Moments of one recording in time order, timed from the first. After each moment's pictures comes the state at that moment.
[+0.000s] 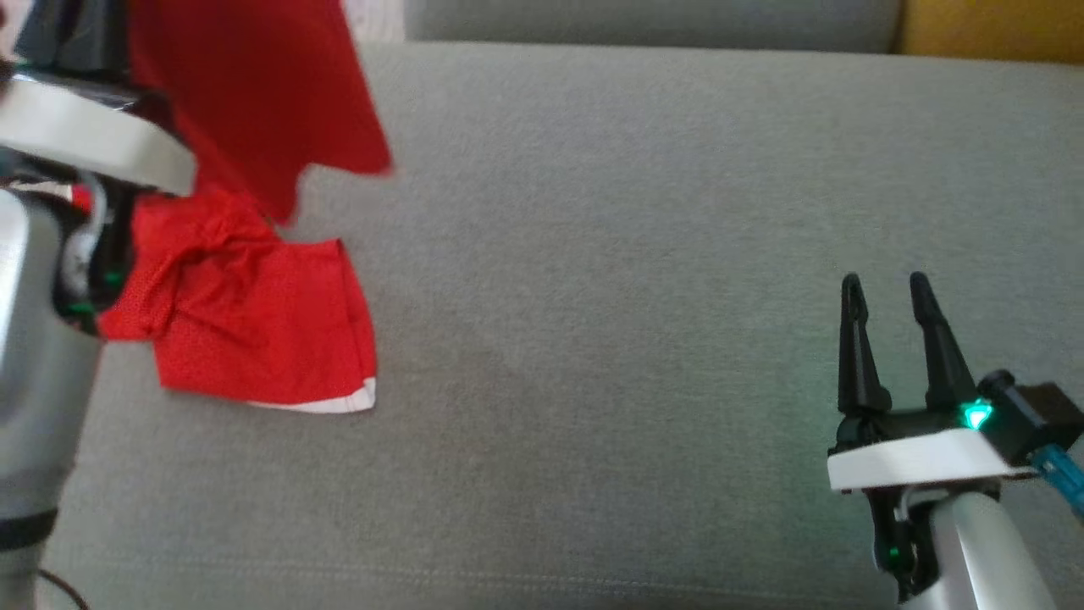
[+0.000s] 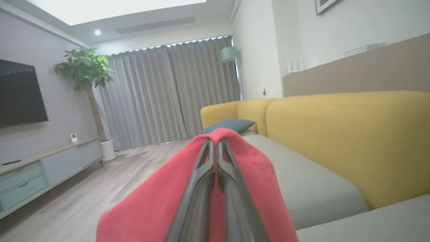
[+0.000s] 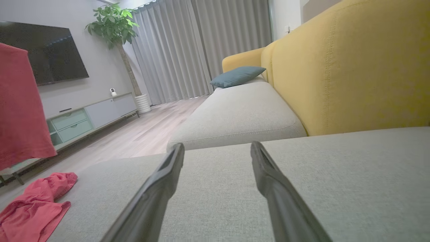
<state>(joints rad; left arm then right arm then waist) -0.74 0.49 -0.37 0.25 -0.44 0.04 -0.16 -0.10 -0.04 0.03 0.16 0.24 0.12 -0.25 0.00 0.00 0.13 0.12</state>
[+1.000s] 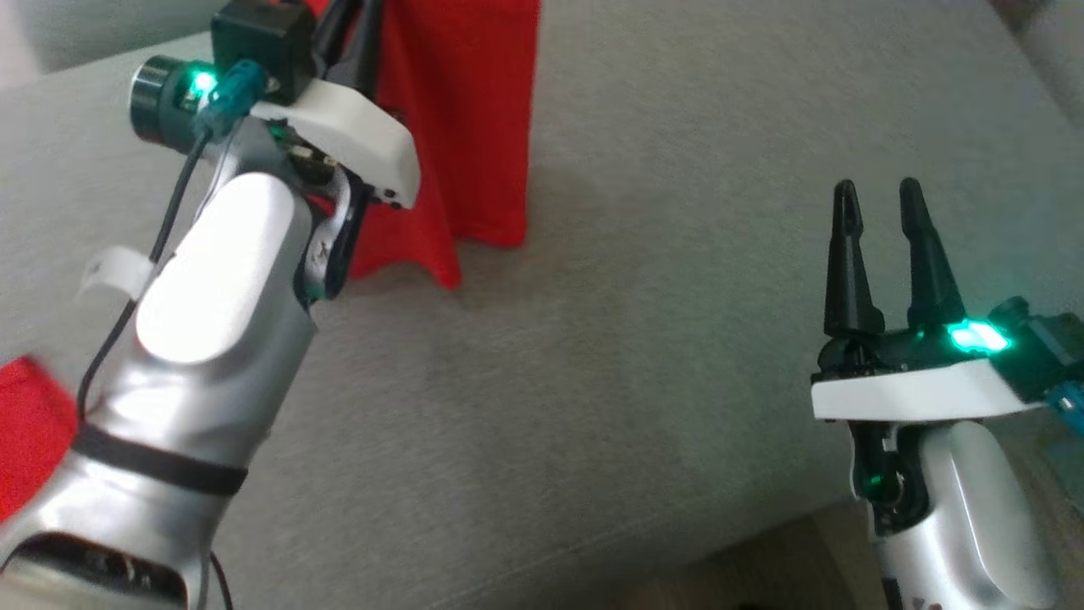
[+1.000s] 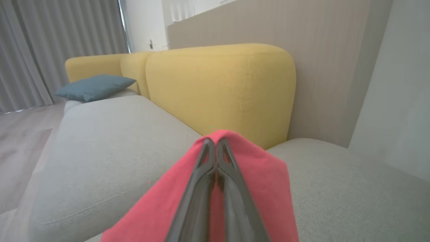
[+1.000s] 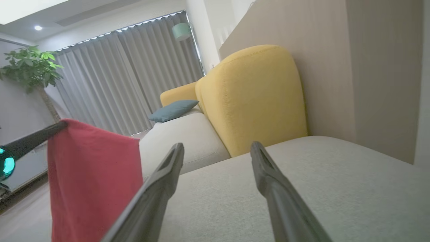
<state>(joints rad) -0.85 0.20 -0.59 0.44 -0.39 0.14 -0.13 -0.21 -0.04 0.11 0.10 0.37 0.12 -0.26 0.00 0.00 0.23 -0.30</state>
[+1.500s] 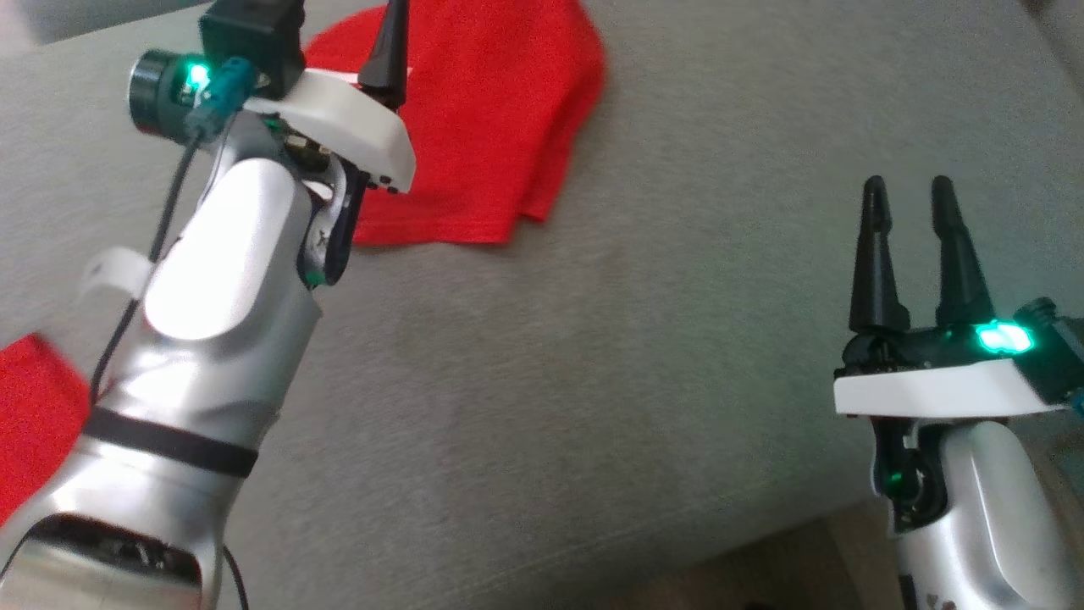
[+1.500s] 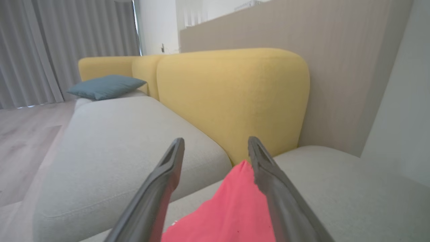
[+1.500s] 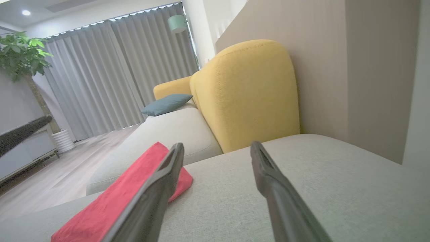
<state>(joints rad) -0.90 0.16 -0.56 0.61 -0.38 0.11 -0.25 -0.21 -0.04 0.06 0.10 0.34 0.12 -0.26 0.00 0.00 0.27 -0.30</state>
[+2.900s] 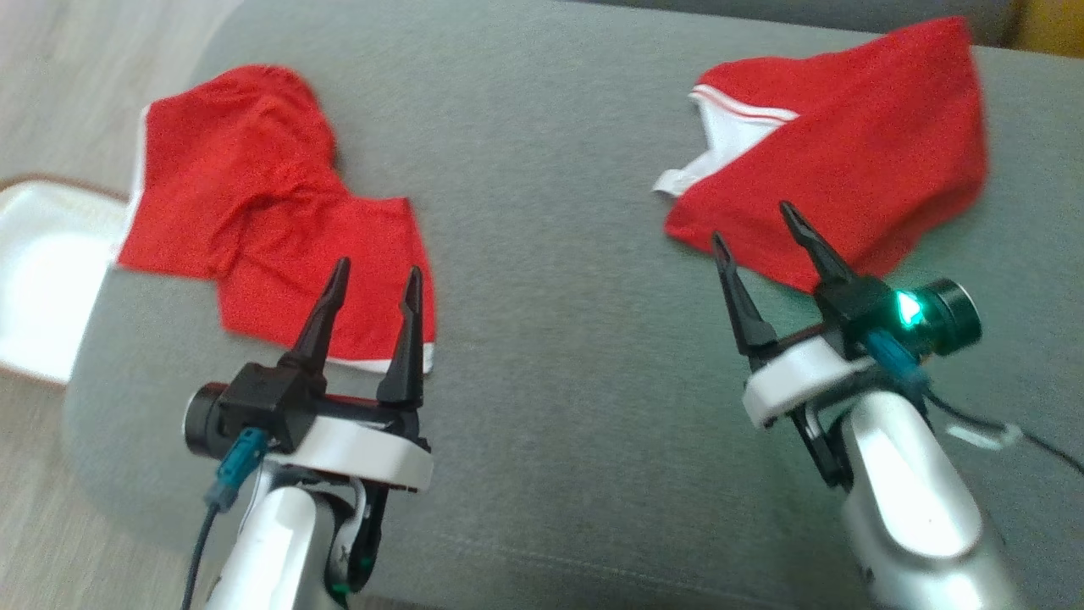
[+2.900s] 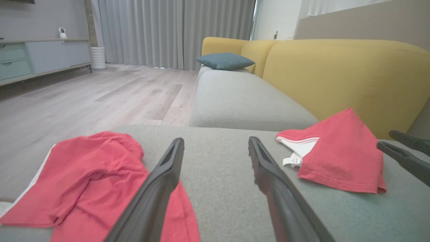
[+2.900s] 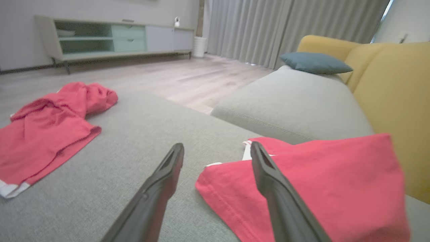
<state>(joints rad) -0.15 0.05 -0.28 0.09 -0.18 0.02 -0.26 -0.31 -0.05 0.17 0.32 -0.10 0.12 -0.16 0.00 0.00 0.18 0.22</state>
